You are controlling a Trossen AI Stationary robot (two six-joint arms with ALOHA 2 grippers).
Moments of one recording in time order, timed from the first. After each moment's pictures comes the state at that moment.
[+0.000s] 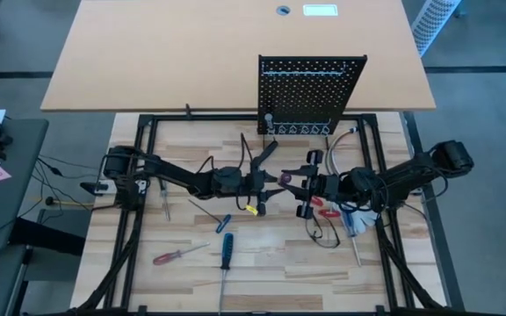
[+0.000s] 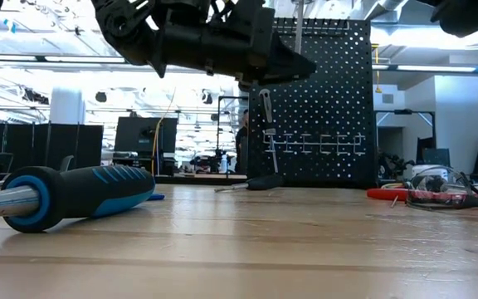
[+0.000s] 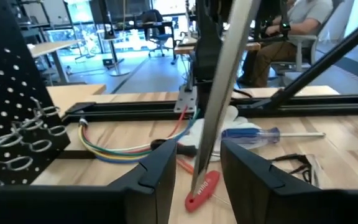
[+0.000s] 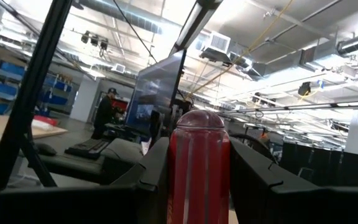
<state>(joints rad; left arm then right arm) -0.02 1.85 0.98 0.84 -0.14 0.10 0.21 1.34 0.57 1.26 0.27 -0.43</state>
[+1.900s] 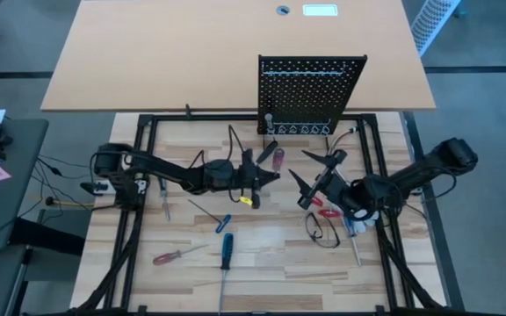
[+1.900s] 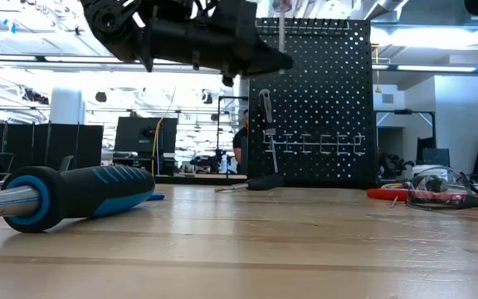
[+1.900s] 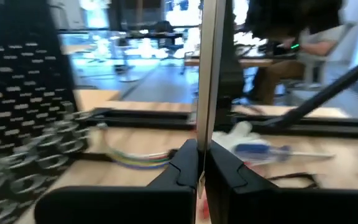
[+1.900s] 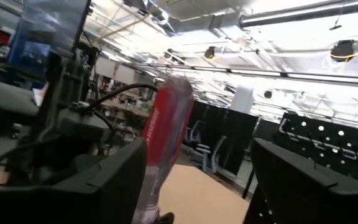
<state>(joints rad) 0.03 1.75 0.90 0.87 -0.15 0.05 0.36 1.27 0.57 1.27 0.85 -0.77</state>
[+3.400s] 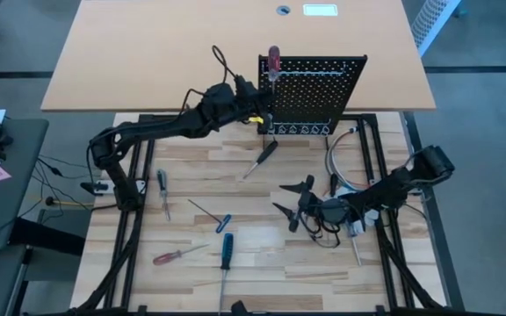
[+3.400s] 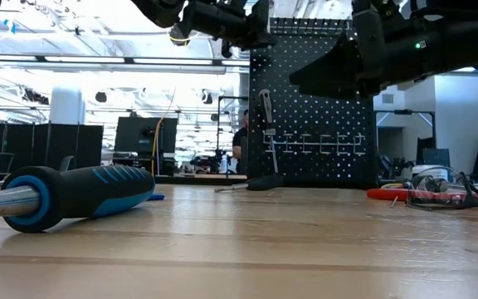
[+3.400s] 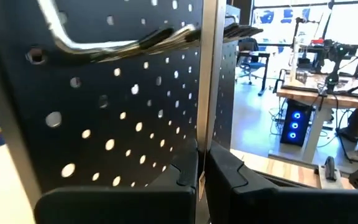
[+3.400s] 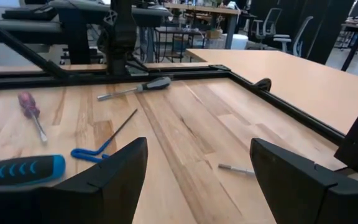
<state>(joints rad) 0.43 1.72 1.41 0.38 -0.09 0.03 0.36 1.58 0.47 0.95 0.75 0.04</state>
